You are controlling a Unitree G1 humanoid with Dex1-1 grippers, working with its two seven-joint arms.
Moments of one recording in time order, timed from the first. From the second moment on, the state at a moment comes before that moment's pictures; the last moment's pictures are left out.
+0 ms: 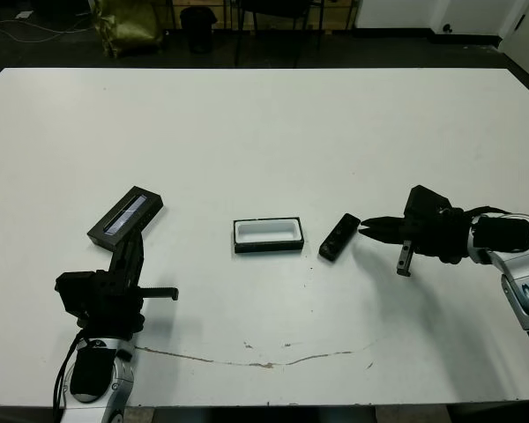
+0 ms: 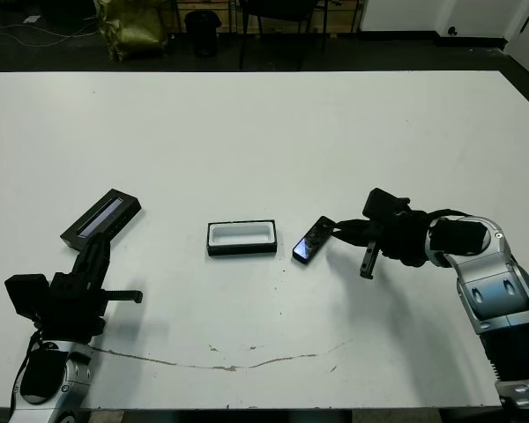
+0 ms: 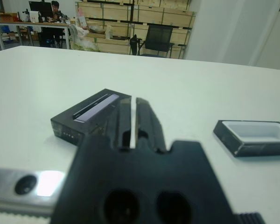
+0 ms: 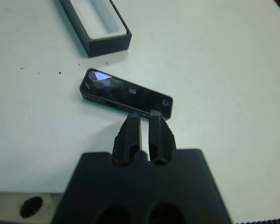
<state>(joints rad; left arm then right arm) 0.30 0.09 0.03 -0.31 -0.12 -0.07 -0.05 -0.37 -0.74 0.18 0.13 0.02 0.20 1.02</state>
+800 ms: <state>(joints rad) 0.30 0.09 0.03 -0.30 -0.12 -0.08 -0.06 -0.42 -0.72 0.20 0.36 -0.03 0.04 1.00</state>
